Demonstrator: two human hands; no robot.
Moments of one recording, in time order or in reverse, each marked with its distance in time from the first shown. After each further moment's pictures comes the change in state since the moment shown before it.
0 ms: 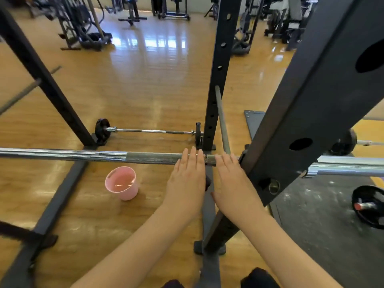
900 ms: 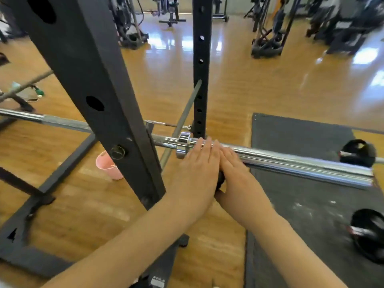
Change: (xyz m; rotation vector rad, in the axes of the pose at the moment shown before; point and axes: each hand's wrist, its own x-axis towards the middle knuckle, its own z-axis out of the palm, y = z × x) left_hand 0.042 0.364 0.051 0.185 0.086 -0.069; right_hand -0.084 0.339 -0.092 0.277 0.007 -0.378
